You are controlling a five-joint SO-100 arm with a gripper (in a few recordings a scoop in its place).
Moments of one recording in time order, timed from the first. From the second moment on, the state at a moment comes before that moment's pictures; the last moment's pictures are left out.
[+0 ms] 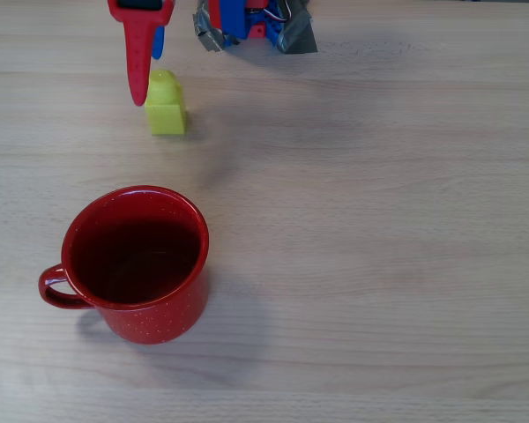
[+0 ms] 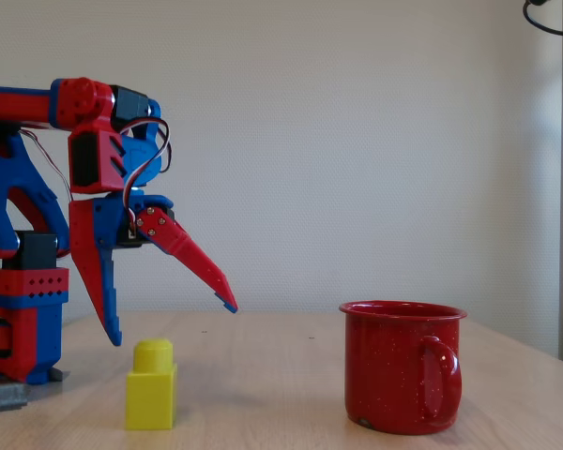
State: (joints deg) arm 33.1 125.7 130.3 72.9 -31.5
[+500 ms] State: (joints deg) arm 33.3 121.7 136.2 66.4 -32.3
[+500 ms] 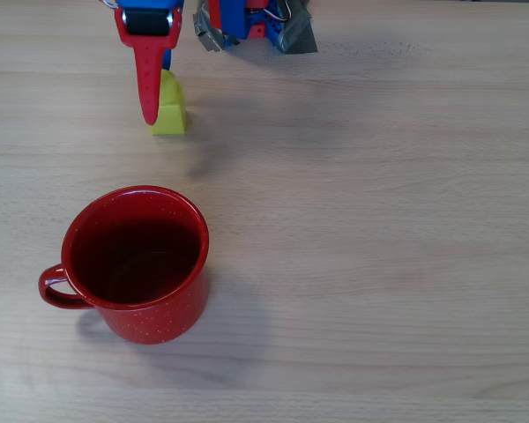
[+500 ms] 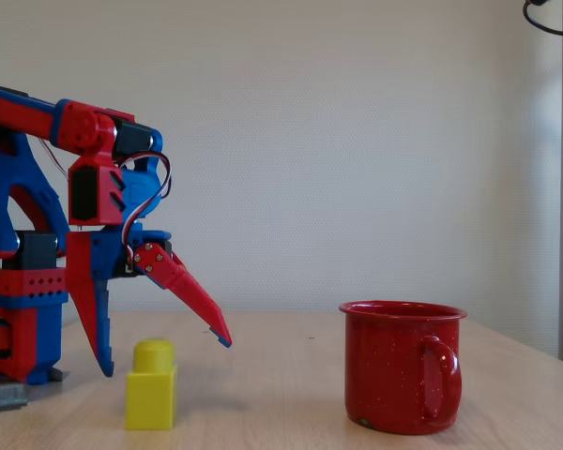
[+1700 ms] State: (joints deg) arm 33.6 119.3 144.1 55.5 -30.7
